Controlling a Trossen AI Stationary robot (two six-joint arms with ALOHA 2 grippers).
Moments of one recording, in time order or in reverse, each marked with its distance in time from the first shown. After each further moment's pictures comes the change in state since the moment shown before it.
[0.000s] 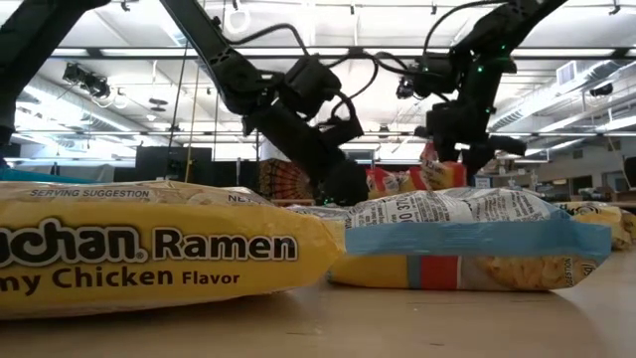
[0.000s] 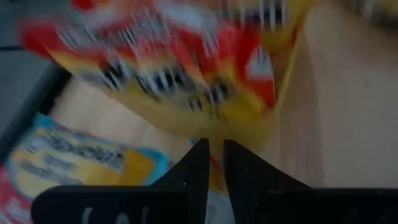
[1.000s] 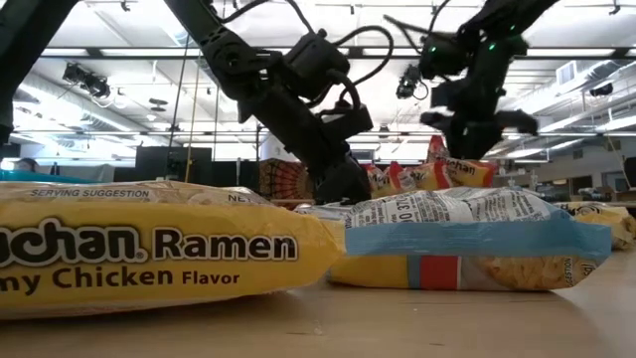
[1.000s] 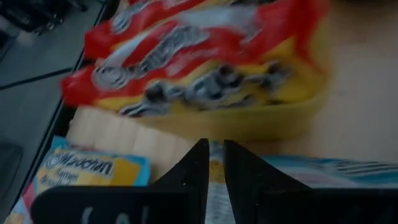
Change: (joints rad) left arm -0.119 -0.021 0.000 -0.042 -0.179 0.109; right arm 0.081 -0.087 0.020 -0.113 -0.092 0.160
